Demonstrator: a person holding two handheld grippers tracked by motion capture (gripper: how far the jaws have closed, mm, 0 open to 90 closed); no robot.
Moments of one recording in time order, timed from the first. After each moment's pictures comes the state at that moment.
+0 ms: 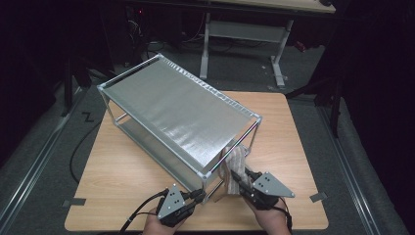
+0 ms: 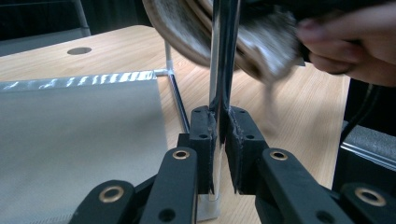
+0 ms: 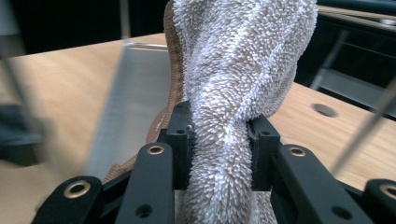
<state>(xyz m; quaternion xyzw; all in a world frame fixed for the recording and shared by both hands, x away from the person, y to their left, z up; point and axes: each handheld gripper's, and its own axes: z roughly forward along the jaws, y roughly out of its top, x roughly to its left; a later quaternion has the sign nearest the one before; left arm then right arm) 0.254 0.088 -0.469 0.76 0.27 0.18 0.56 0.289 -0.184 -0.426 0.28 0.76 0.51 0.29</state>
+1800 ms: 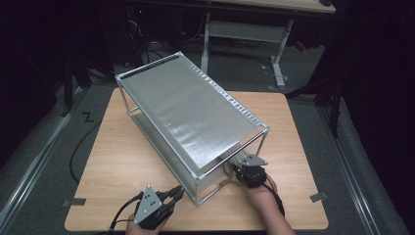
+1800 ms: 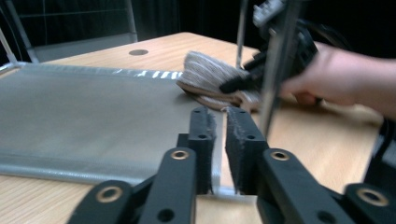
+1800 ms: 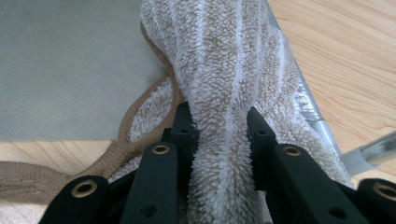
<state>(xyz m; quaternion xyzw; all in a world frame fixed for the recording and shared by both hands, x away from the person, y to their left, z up) 0.228 0.133 -0.461 0.73 0.32 0.24 0.55 0.381 -0.182 -0.495 0.39 0.82 0.33 0.25</state>
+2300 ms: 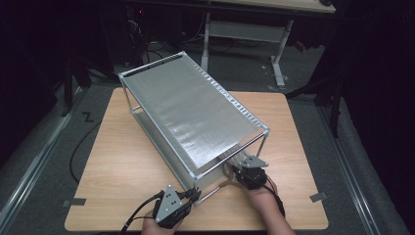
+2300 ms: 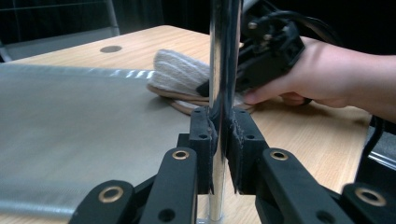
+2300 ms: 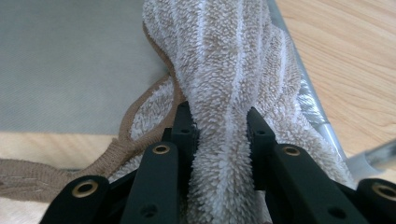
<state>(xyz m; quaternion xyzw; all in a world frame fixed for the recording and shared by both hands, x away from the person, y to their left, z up) 0.245 0.099 -0.463 0.75 0.31 0.22 0.54 0.375 -0.183 -0.496 0.38 0.83 0.34 0.24</state>
